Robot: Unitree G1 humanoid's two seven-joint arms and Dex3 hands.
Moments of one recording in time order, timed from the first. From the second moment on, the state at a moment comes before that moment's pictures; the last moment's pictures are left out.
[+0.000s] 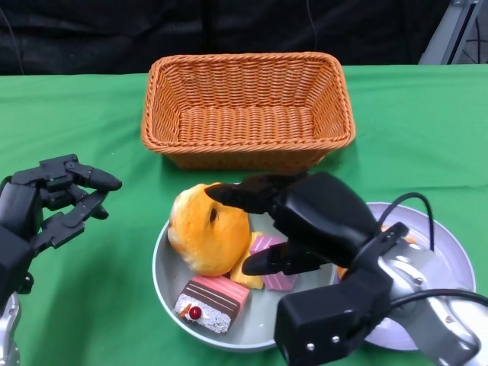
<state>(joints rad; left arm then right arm) -0.46 0.27 0.16 1.04 -0.03 -0.88 -0.23 -0.40 -0.17 0.49 0.15 -0.75 -0.24 0.00</state>
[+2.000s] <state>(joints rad) -0.46 0.27 0.17 1.00 -0.01 -0.77 -0.11 -0.74 0.03 0.73 0.97 -0.93 -0.31 -0.50</state>
